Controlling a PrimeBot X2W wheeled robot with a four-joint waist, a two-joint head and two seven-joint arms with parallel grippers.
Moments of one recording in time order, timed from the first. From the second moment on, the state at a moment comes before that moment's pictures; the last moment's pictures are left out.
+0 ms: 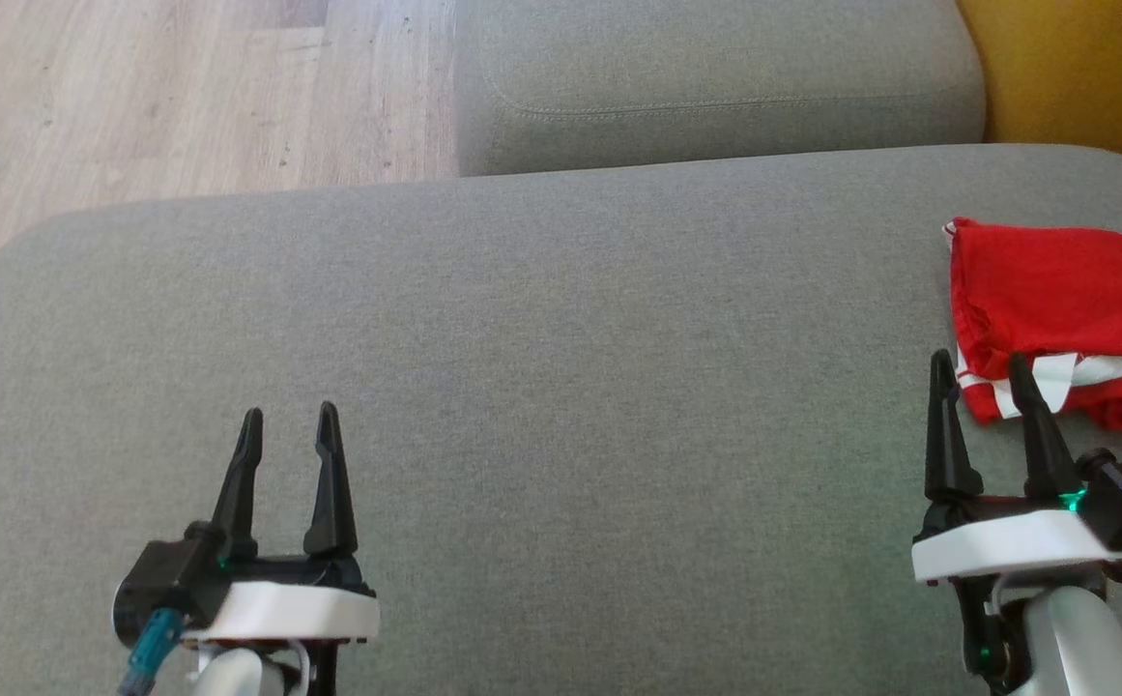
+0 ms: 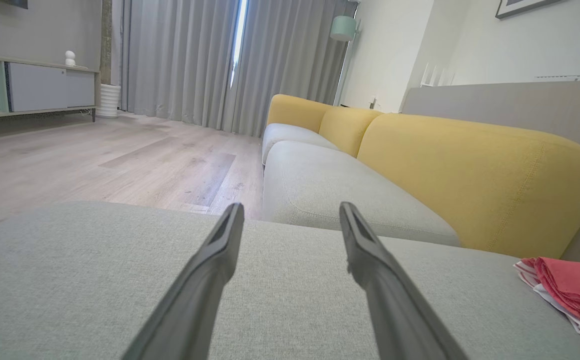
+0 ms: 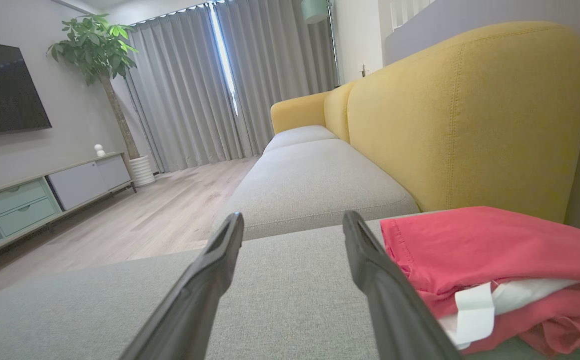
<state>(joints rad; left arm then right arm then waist) -0.05 0.04 -0.13 0.23 -0.30 -0.06 -0.26 -0.07 -0.05 -0.04 0.25 0.21 0.13 -0.25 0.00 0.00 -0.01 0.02</state>
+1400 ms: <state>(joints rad) 0.02 0.04 -0.12 0.33 -0.52 -0.07 -0.21 0.00 -0.04 -0.03 0.35 0.37 0.13 -0.21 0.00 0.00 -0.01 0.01</state>
